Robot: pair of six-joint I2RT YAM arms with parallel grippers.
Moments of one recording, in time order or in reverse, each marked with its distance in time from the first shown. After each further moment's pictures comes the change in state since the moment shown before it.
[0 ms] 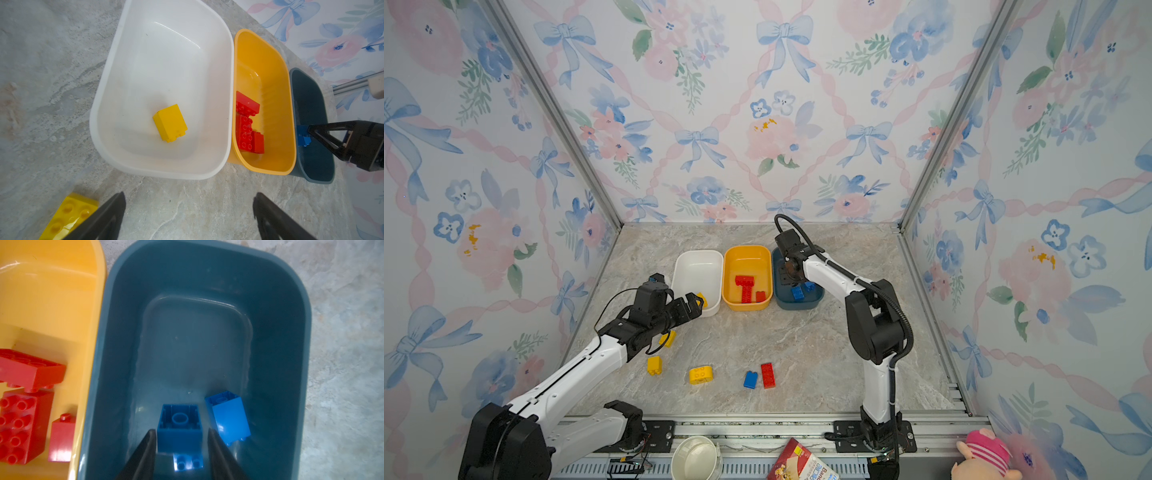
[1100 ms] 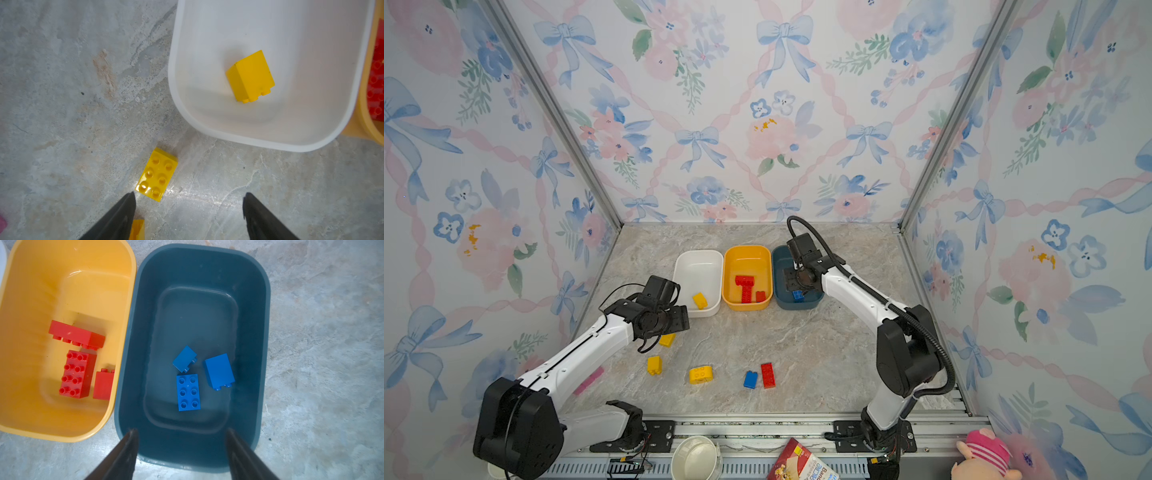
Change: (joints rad) left arm 0.024 0.158 0.173 -0.430 -0.158 0.147; right arm 0.016 -0.321 -0.234 0.005 -0.066 0.031
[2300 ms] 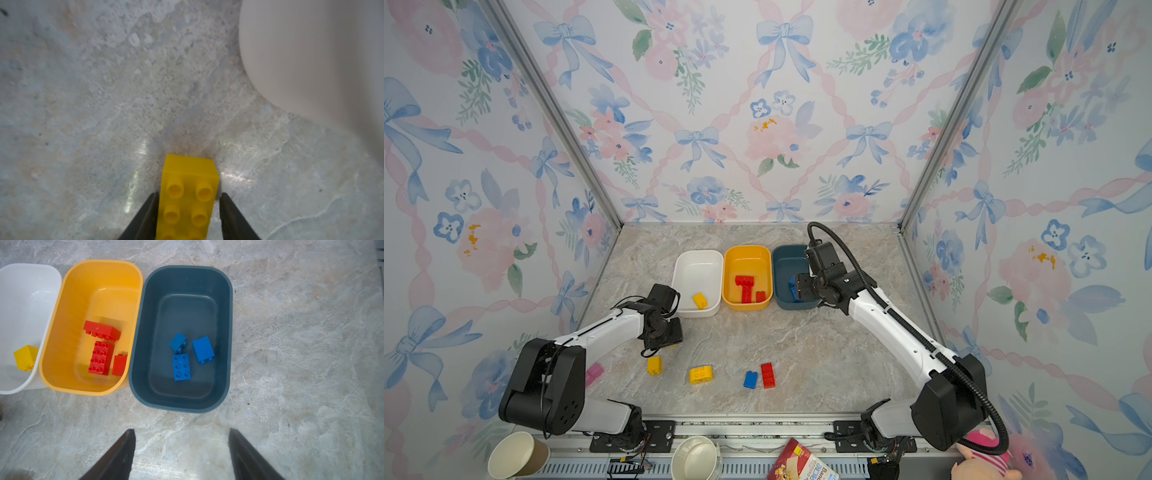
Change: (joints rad) left arm 0.093 0.189 -0.094 0.097 0.093 0.011; right arm 0.005 -0.291 -0.135 -0.048 0.018 0.043
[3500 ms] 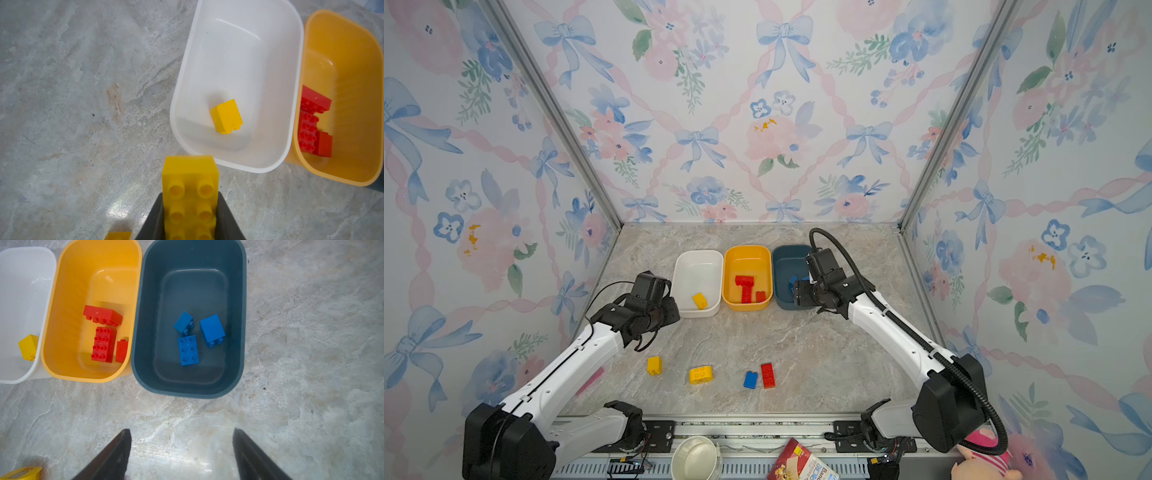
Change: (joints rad) left arm -0.102 -0.304 0.135 -0.027 -0.123 -0.087; right arm 0.000 -0.016 -0.078 0.005 -0.073 0.072
